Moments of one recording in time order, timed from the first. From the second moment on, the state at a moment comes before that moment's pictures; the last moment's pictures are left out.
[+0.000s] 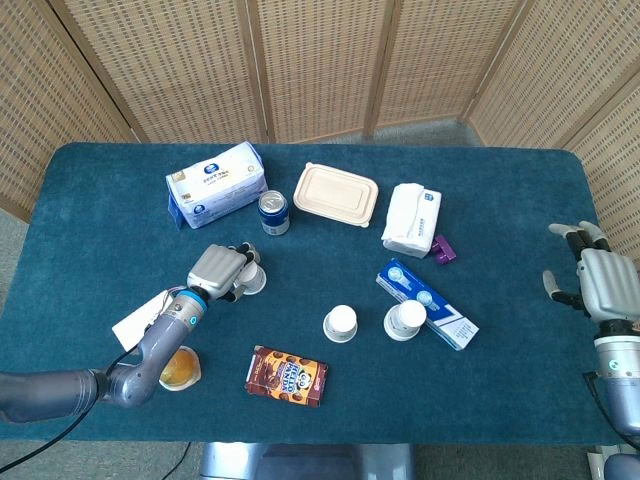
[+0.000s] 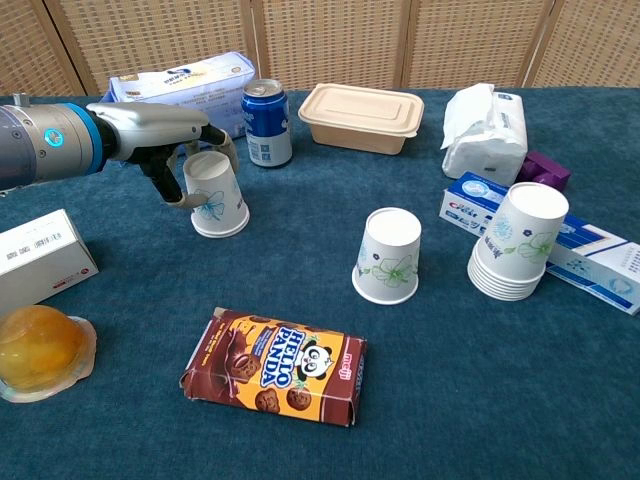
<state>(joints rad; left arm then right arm) -0.97 -1.48 -0.08 -1.52 0.76 0.88 0.51 0.35 -0.93 0.24 -1.80 -1.09 1.22 -0.07</state>
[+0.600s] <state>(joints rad) -0.94 -1.38 -0.15 -1.67 0.86 0.90 0.40 0.36 -0.93 0.25 -1.80 -1.08 1.21 -0.08</state>
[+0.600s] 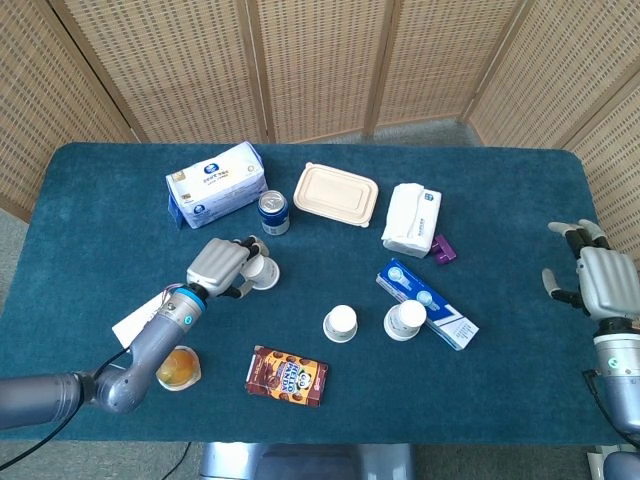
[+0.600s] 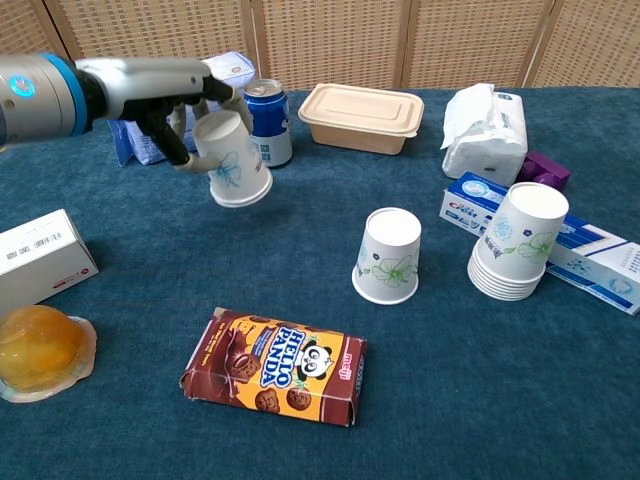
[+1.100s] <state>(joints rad) -0.99 -1.32 -0.21 -1.84 0.94 0.82 0.31 0.34 -0.92 0.25 -1.84 -1.10 1.24 -0.08</state>
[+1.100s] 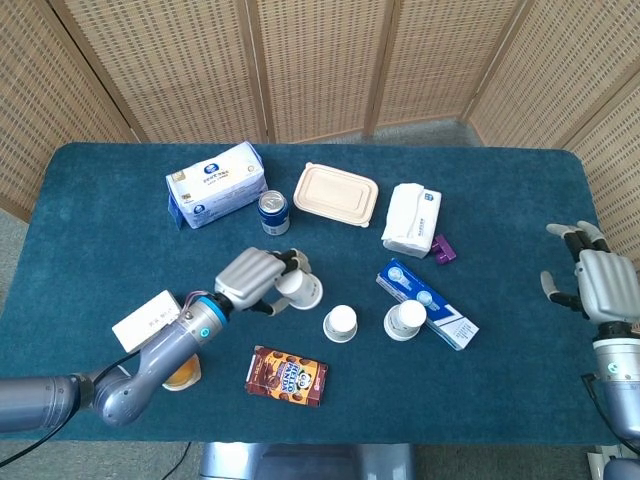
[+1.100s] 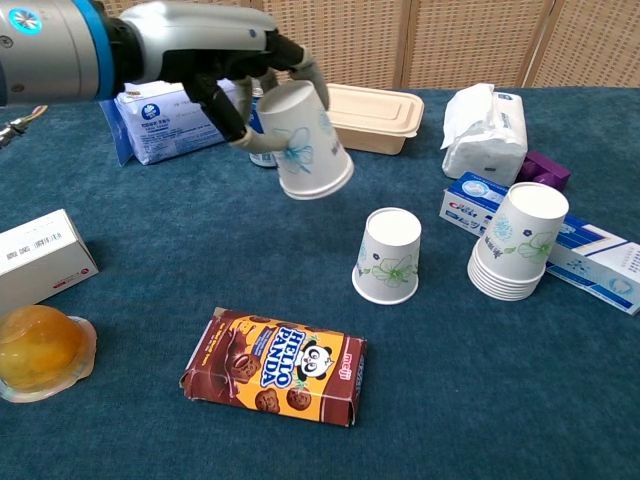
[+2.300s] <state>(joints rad) -1.15 -1.44 -0.18 -1.79 0.84 0.78 0.38 0.30 -0.88 0.24 -1.85 -1.12 1.26 -0.03</state>
